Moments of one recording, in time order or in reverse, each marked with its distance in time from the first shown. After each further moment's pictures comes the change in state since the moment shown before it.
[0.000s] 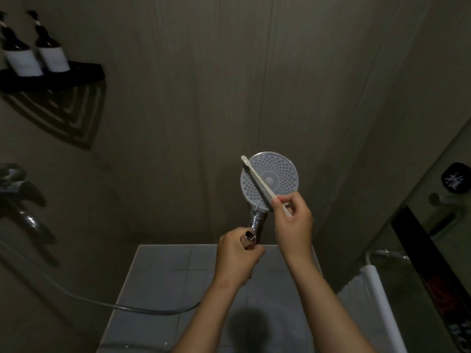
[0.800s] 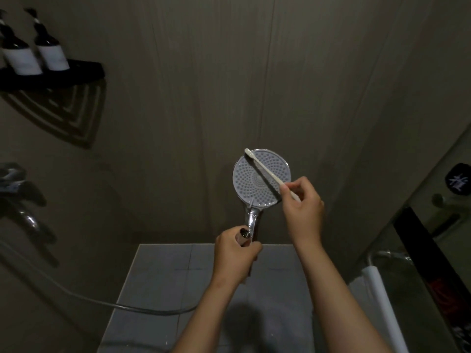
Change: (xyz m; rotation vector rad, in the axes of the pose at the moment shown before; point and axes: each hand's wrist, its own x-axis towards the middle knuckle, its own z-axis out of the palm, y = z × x) left_hand 0.005 -0.003 -0.003 -0.119 0.027 -0.035; right_hand 0.029 0.000 -0.006 -0.145 0.043 -0.118
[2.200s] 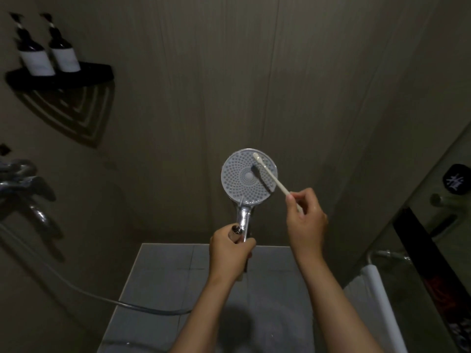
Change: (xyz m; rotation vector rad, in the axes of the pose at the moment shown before) left_hand -0.013 0.009 -0.014 -0.079 0.090 -0.078; right_hand -0.031 -0.005 -0.013 -0.056 0.034 -0.015
